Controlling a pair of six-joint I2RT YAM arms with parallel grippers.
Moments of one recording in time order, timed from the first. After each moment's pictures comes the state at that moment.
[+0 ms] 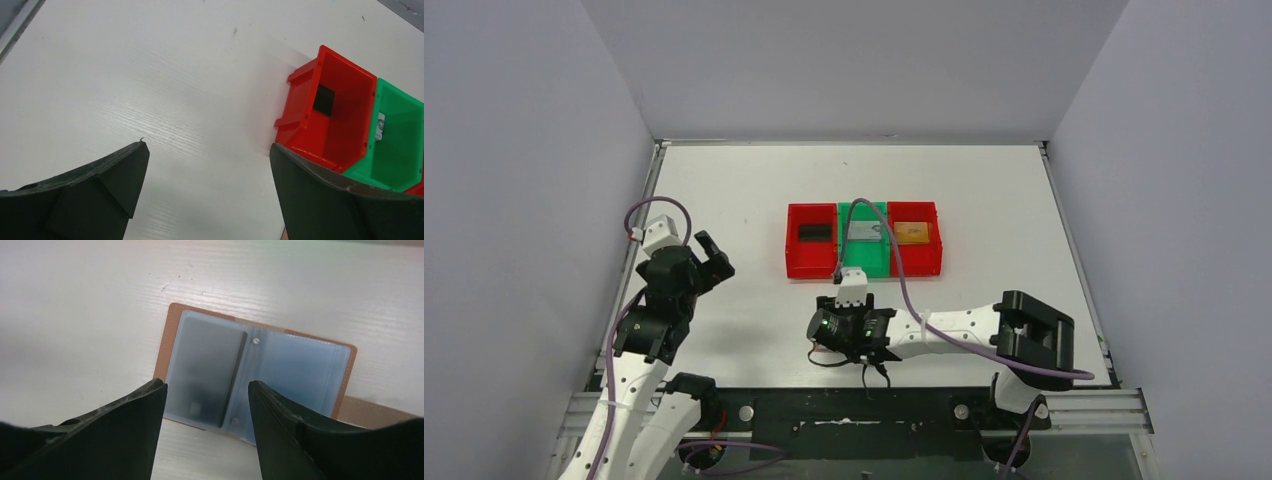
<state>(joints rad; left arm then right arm) -0.21 0.64 0.70 -0.59 -0.35 -0.56 1.28 1.63 0.97 -0.38 0.64 1.01</state>
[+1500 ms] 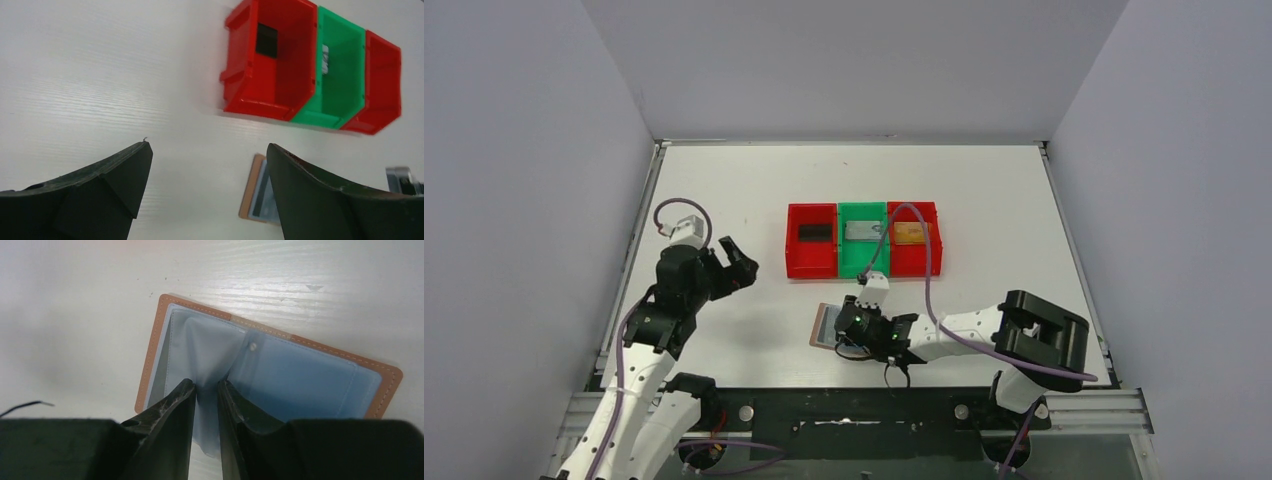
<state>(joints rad) -0.21 0.70 0.66 -0.52 -0.09 -0.56 1.21 1.61 0.73 -0.02 0.52 1.08</state>
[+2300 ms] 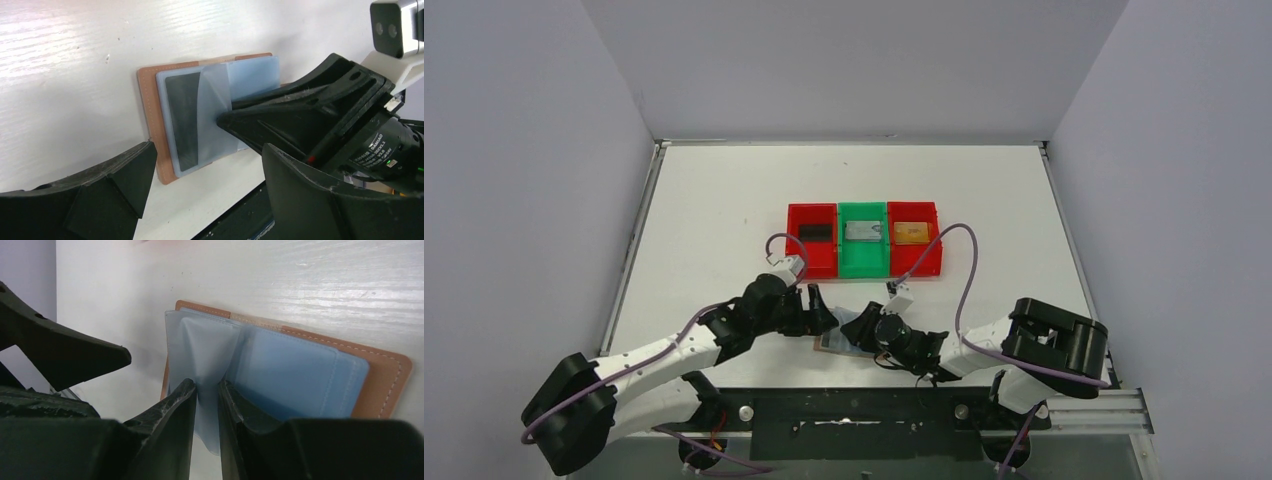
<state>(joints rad) -0.79 1.02 0.40 -0.04 0.10 -0.79 1.14 1.51 0.35 0.59 0.36 1.14</state>
